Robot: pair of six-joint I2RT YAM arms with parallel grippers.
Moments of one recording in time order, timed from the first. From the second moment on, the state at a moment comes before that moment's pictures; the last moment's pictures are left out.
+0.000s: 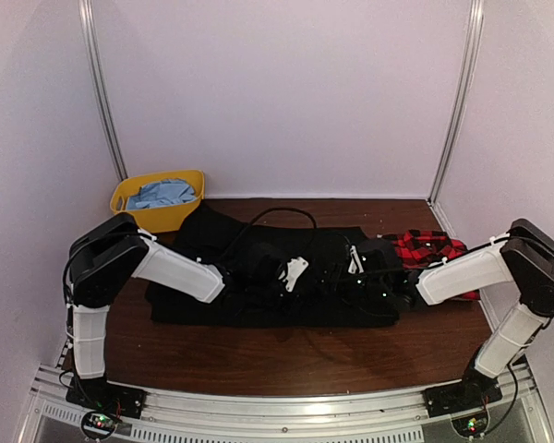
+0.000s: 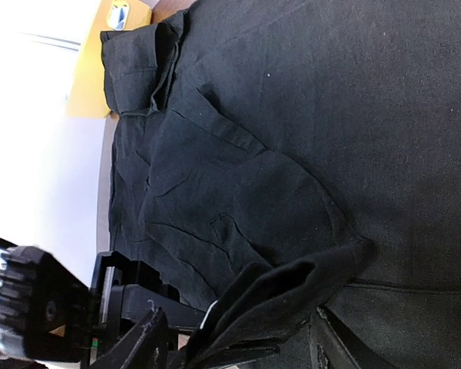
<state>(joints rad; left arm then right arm) -0.98 2.07 1.16 0.29 0.27 -0.20 0.77 1.61 0.68 0.38 -0.17 1.06</state>
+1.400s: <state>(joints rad) -0.99 1.81 0.93 0.29 0.14 -0.20 0.79 1.59 0.60 0.36 -0.10 1.08</state>
